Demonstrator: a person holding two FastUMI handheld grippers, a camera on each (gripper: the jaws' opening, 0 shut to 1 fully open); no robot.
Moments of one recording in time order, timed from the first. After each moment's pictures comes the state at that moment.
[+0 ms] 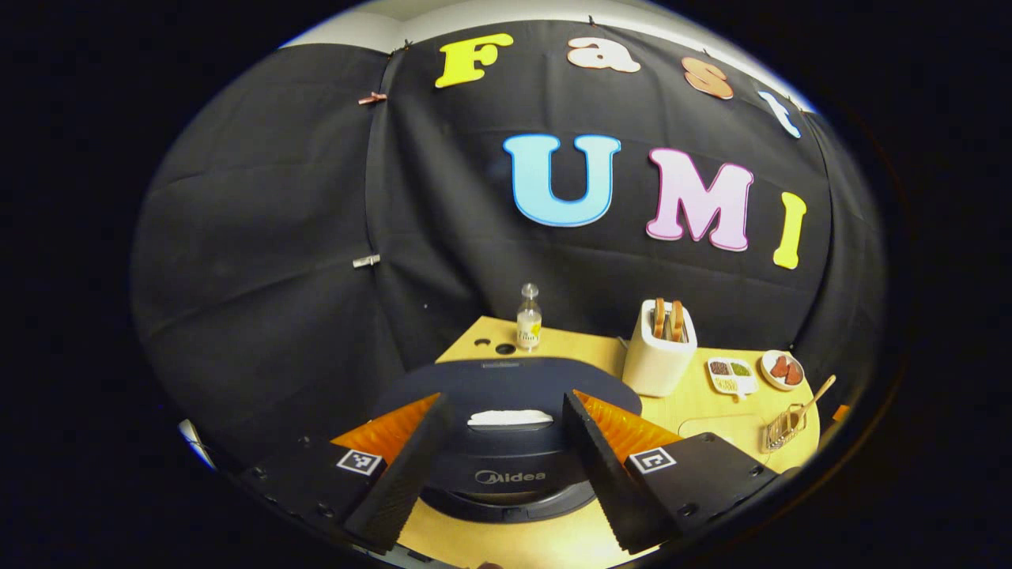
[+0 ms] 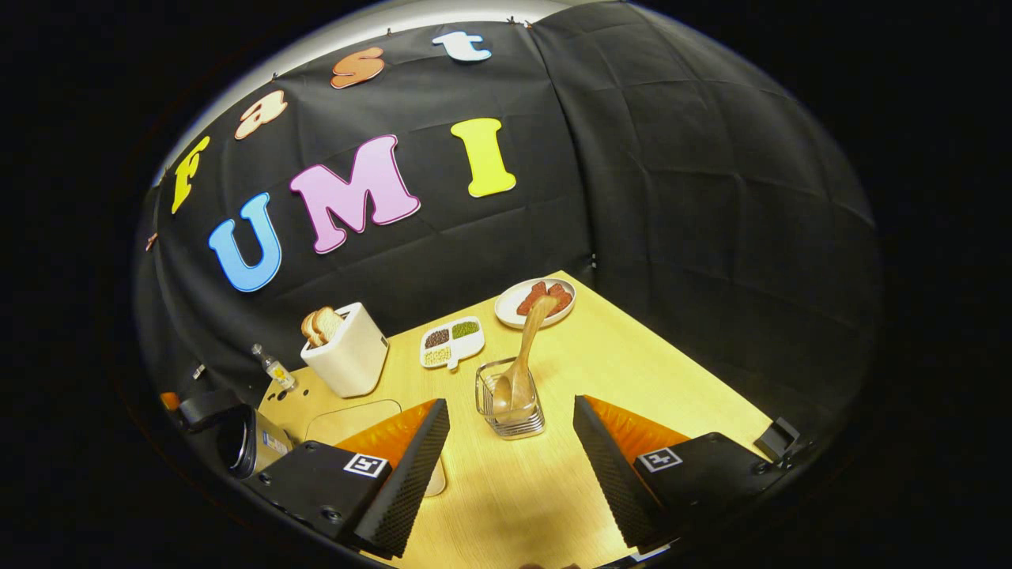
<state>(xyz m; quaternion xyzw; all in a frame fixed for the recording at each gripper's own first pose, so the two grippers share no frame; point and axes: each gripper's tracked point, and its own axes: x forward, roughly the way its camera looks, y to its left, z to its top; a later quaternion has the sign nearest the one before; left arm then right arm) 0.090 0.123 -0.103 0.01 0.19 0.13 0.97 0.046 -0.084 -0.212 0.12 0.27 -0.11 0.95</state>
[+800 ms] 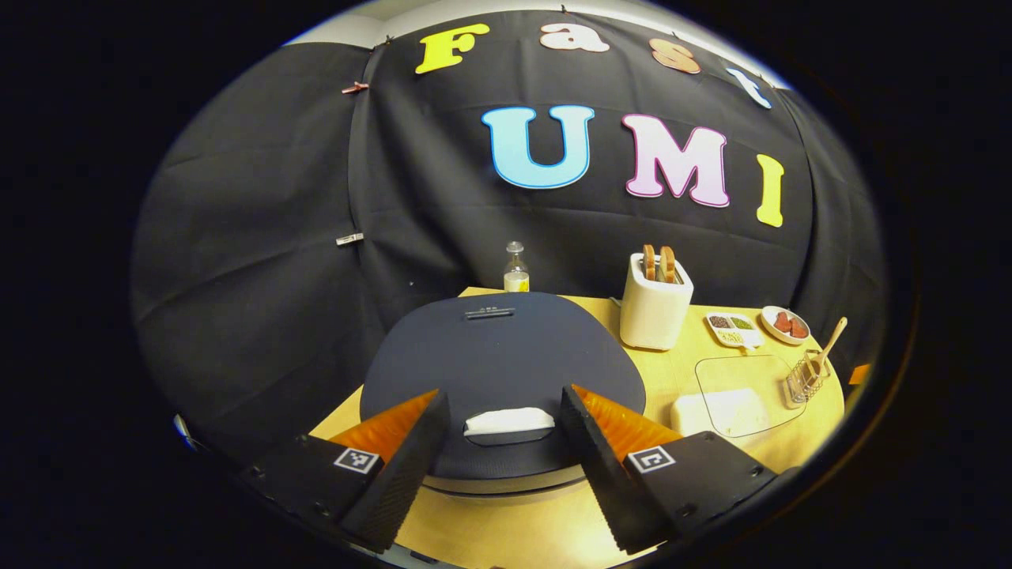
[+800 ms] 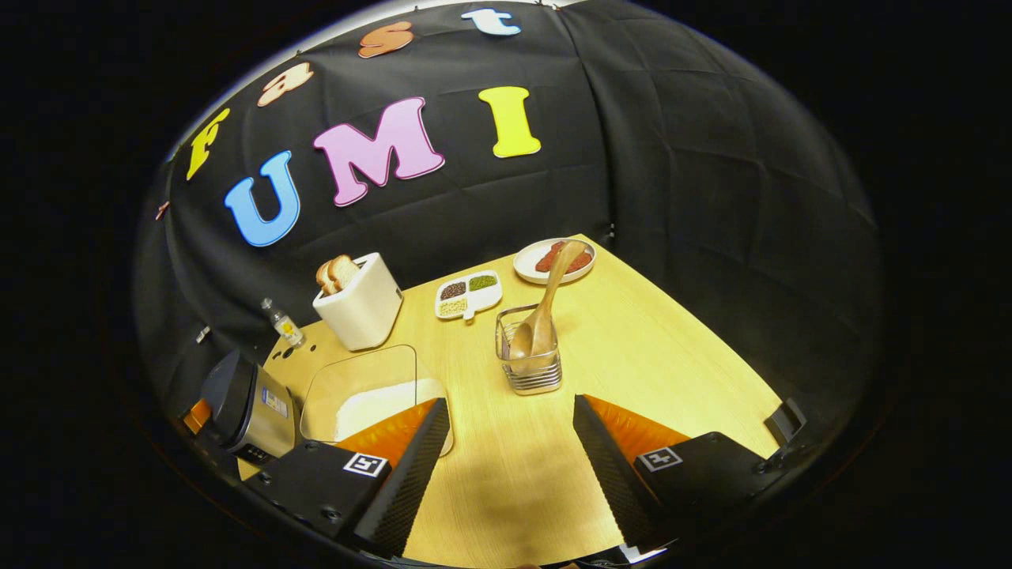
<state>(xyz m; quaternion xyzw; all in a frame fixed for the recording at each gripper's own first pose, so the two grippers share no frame) 0.075 0.120 -0.192 0.03 0.20 0.10 0.97 0.016 -0.041 -0.245 0.10 0.32 -0.06 0.94</state>
